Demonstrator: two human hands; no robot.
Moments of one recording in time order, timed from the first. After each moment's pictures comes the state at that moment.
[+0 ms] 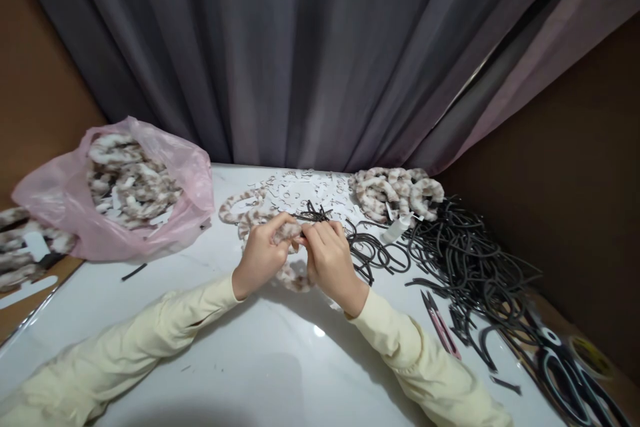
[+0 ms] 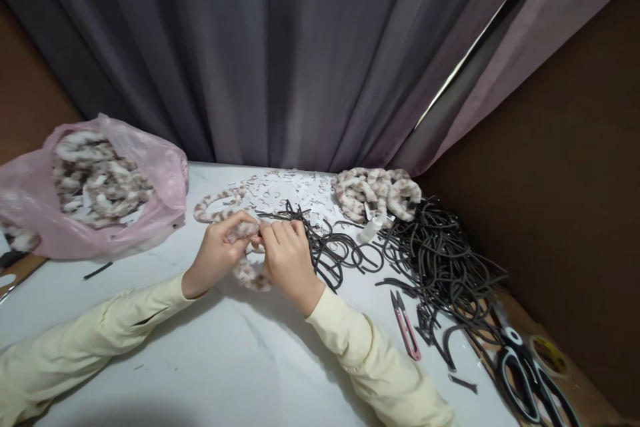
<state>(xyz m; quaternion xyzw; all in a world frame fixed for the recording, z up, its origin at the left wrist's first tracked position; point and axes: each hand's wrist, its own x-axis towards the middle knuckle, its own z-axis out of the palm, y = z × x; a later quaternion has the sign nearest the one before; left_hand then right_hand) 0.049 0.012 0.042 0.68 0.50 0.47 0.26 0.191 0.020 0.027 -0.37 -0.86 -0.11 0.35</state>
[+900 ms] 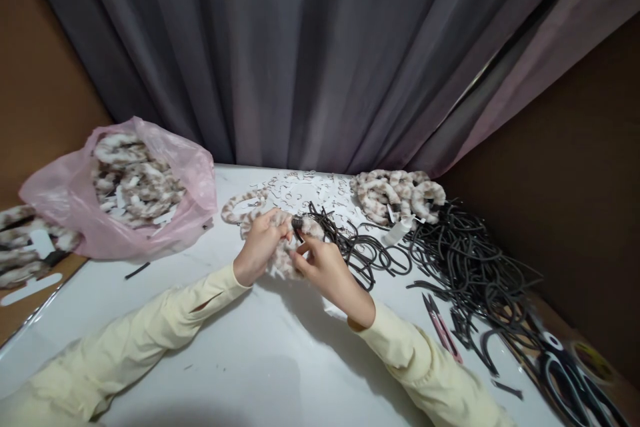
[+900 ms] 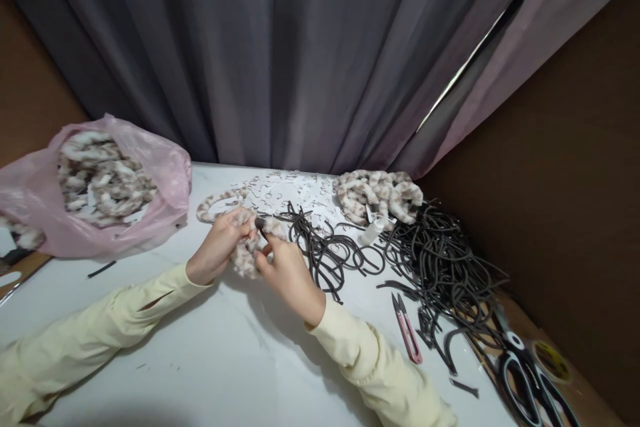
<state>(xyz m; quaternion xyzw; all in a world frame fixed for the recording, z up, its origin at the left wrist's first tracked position) 0.050 0.029 0.040 0.49 0.48 0.54 0.49 0.184 0.013 0.032 -0.49 -0.80 0.24 0.24</state>
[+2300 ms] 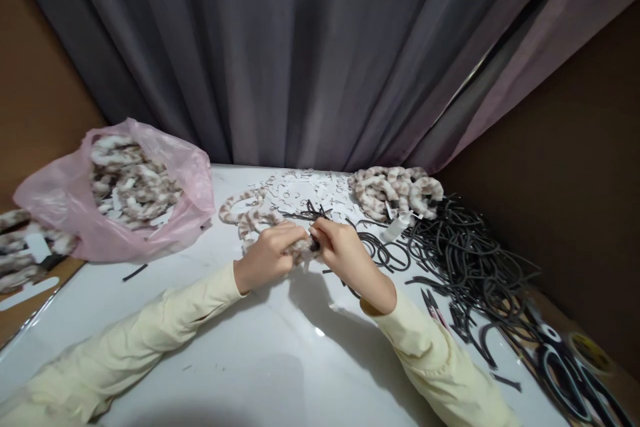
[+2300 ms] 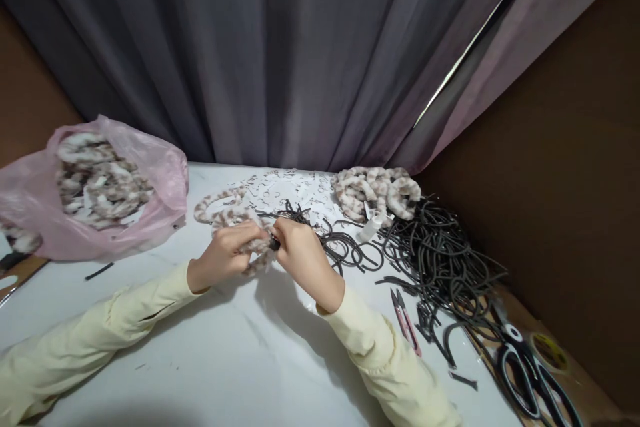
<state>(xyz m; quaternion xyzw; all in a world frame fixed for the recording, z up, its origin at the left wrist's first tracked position) 0.043 0.024 0.030 0.84 0.31 0.43 0.09 0.207 0.026 0.056 -0.44 -0.83 0.16 0.29</state>
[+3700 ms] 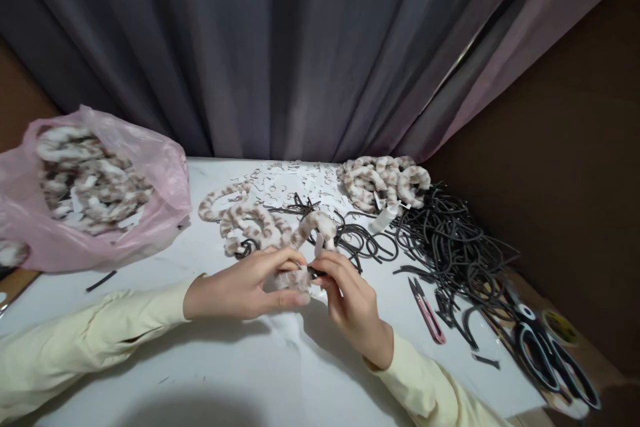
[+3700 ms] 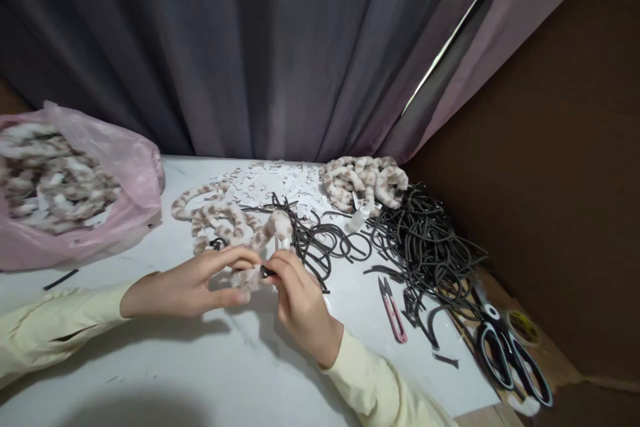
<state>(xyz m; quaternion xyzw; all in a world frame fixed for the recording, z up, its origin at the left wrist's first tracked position) 0.036 -0.005 0.054 0.87 0.30 0.19 0.33 0.233 -0.034 0.017 -0.33 -0.80 0.13 0.48</state>
